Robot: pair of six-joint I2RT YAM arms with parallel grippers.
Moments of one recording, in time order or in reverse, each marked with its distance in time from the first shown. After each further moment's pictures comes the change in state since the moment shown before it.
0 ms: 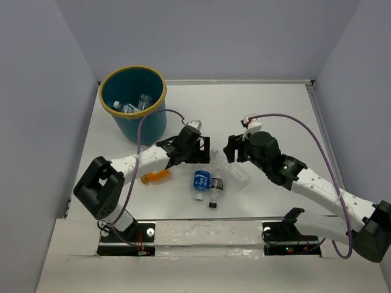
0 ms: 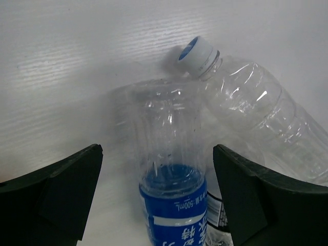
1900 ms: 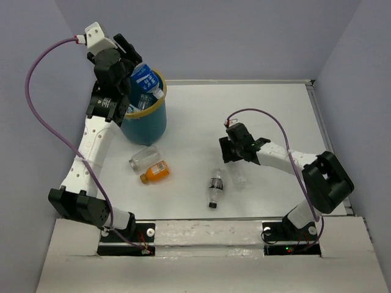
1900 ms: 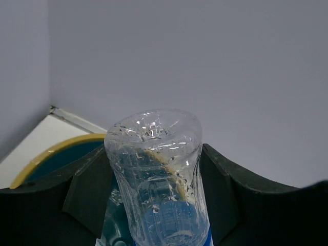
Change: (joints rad) left arm 0.504 -0.086 0.741 0.066 -0.387 0.190; right arm -0.130 0.520 0.115 -0.153 -0.071 -0.017
